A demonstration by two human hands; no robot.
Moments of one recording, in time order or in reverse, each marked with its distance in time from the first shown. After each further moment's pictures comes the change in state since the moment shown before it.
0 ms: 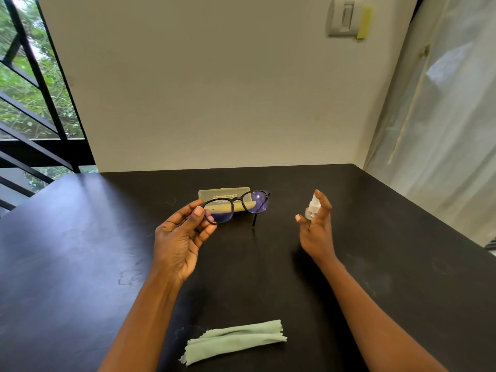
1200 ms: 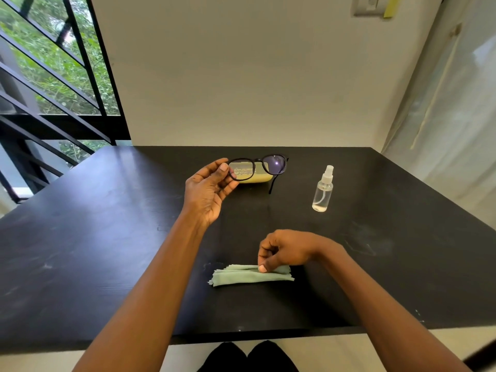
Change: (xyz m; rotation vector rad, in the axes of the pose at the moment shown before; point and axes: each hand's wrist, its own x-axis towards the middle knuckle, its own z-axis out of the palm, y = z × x) left_hand -0.016 0.018 0.007 0.000 -0.052 0.014; right_hand -0.074 -0.116 -0.012 -0.354 -1.395 0.040
